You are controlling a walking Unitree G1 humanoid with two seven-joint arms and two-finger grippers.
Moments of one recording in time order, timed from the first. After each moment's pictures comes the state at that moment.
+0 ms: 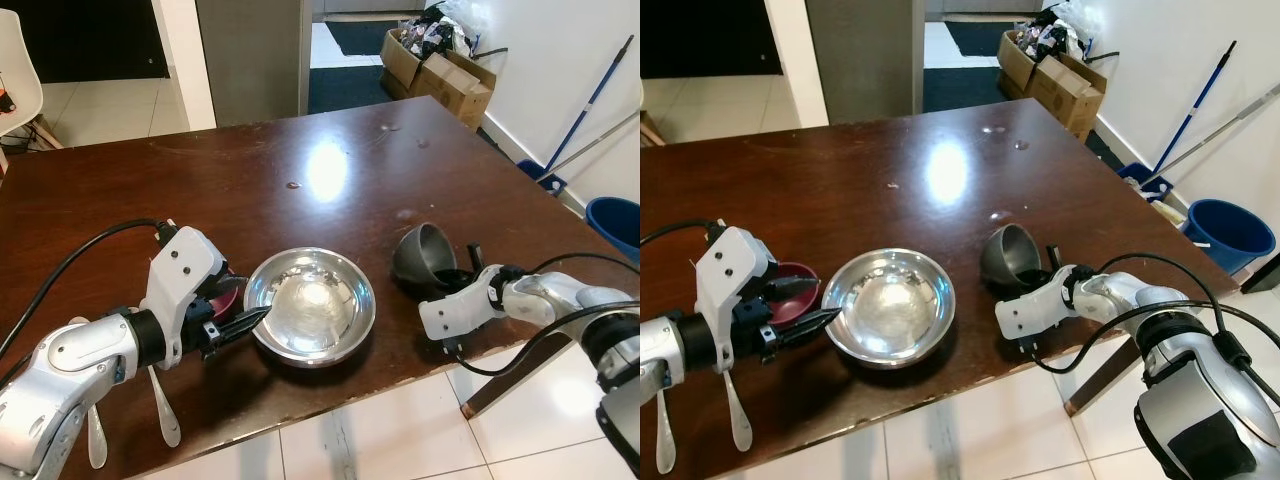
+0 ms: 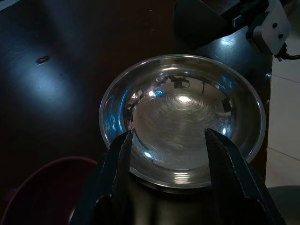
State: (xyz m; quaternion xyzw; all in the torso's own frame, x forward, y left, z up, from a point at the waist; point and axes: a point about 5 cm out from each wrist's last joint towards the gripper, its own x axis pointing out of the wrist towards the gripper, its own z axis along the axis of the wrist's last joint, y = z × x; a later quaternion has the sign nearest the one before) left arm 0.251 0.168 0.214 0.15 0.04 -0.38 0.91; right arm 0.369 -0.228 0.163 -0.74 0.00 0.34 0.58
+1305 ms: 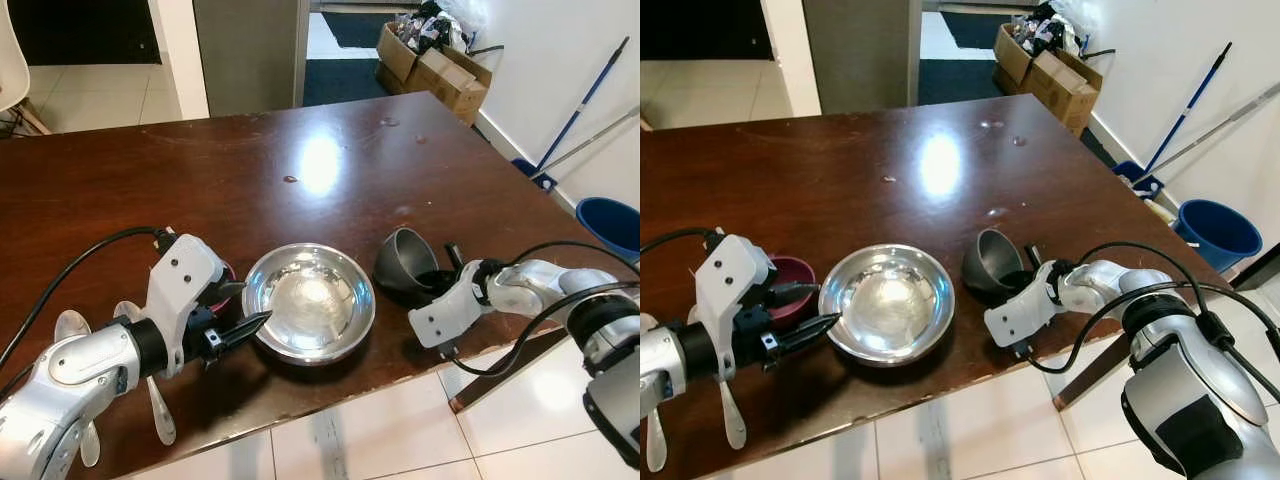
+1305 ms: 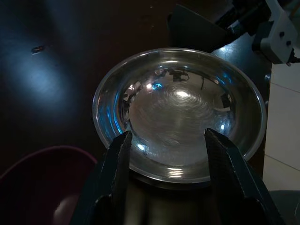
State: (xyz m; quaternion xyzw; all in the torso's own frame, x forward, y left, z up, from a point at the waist) left arm 0.244 0.165 0.210 0.14 0.04 -0.37 0.92; right arm 0.371 -0.206 0.168 -0.76 -0.03 0.40 0.51
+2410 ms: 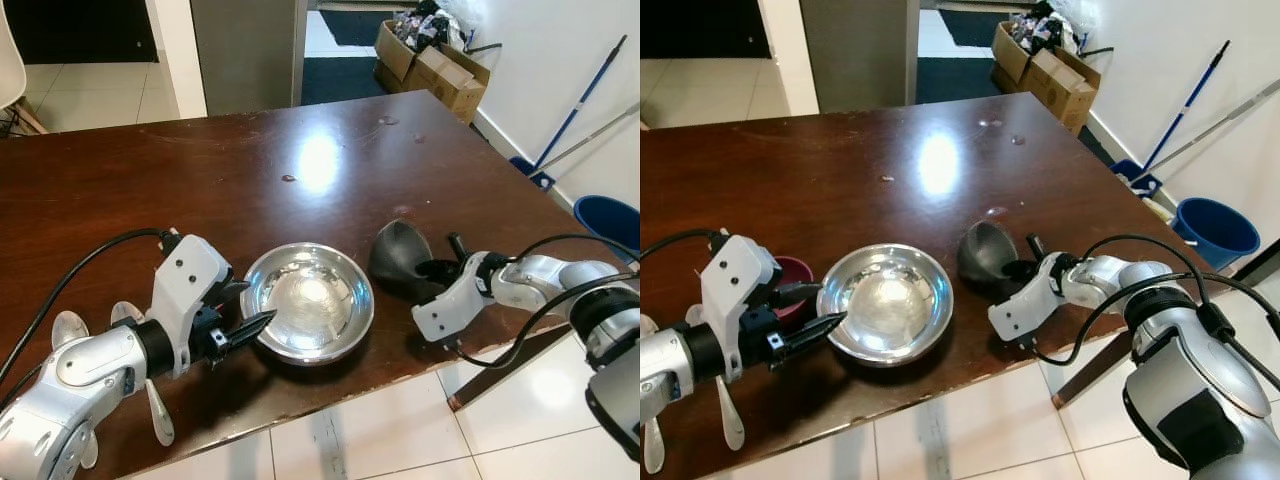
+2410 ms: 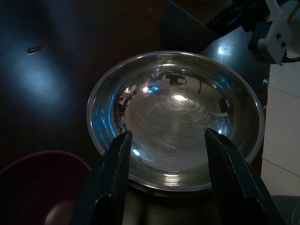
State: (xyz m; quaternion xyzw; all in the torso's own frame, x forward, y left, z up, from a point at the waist) left arm 0.244 0.160 0.208 0.13 0.04 -0.37 0.92; right arm 0.376 -0.210 0.176 -0.79 -0.06 0.36 0.49
